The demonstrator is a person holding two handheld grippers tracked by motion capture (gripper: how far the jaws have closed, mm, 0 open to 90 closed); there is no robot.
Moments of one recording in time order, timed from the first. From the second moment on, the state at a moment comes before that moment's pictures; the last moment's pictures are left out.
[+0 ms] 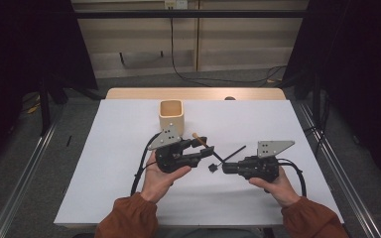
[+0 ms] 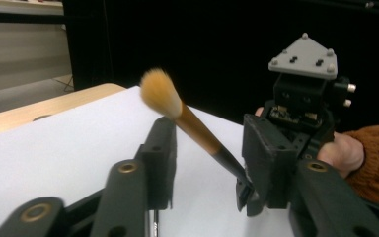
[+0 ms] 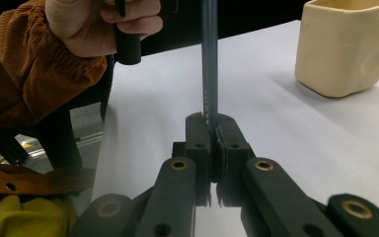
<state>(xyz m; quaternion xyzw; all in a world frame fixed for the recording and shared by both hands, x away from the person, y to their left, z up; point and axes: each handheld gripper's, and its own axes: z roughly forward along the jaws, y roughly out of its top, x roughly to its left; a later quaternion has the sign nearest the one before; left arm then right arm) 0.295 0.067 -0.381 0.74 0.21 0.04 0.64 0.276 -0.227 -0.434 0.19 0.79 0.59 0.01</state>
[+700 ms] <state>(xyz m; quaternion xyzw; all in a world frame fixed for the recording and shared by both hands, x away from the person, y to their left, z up) 0.292 0.068 -0.380 0.73 0.21 0.00 0.65 0.273 -0.219 -0.439 0.18 0.80 0.57 0.00</state>
